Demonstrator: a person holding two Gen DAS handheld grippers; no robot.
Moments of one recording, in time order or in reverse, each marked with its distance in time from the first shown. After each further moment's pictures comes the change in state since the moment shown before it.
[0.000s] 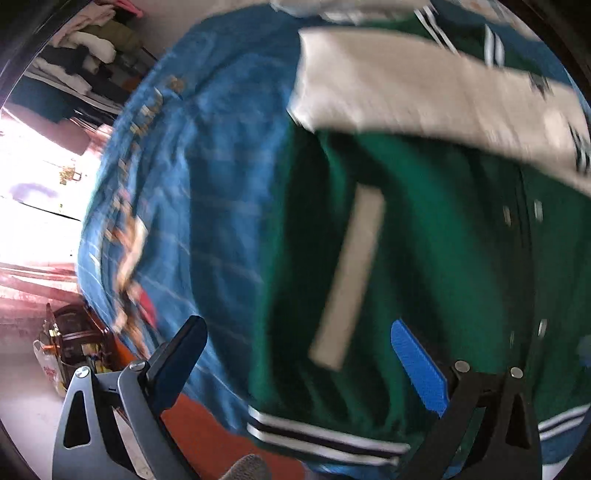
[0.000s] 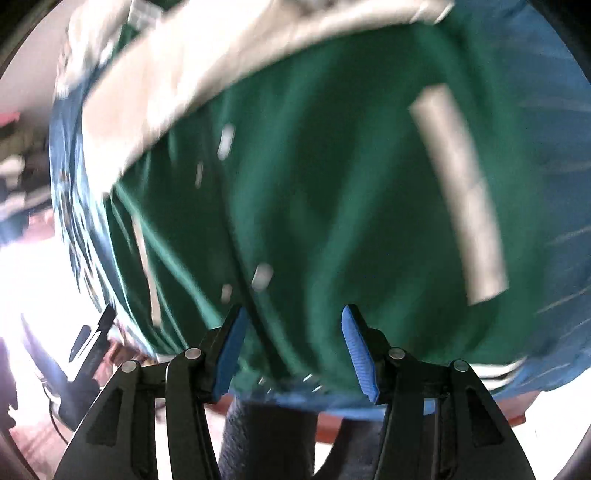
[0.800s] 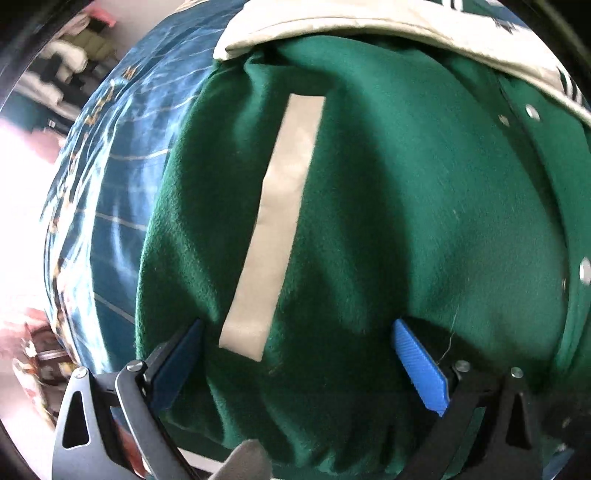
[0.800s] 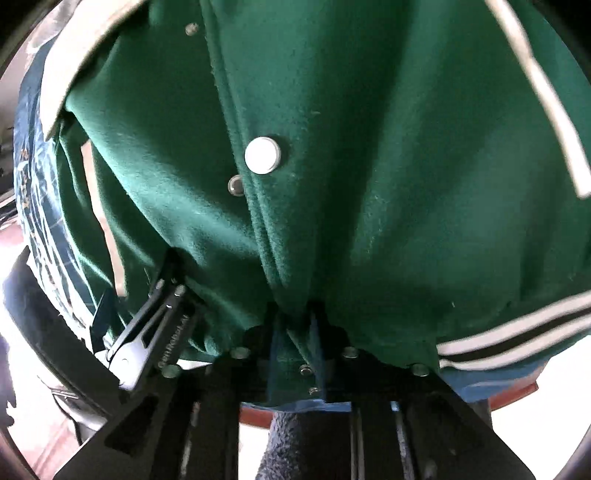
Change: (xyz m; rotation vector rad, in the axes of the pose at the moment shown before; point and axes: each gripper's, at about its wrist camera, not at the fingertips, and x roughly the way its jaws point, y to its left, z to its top) left arm 0.073 -0.033 -0.043 0.041 -0.082 -0.083; right arm 0.111 0.056 -0.101 0.073 0.042 -0.057
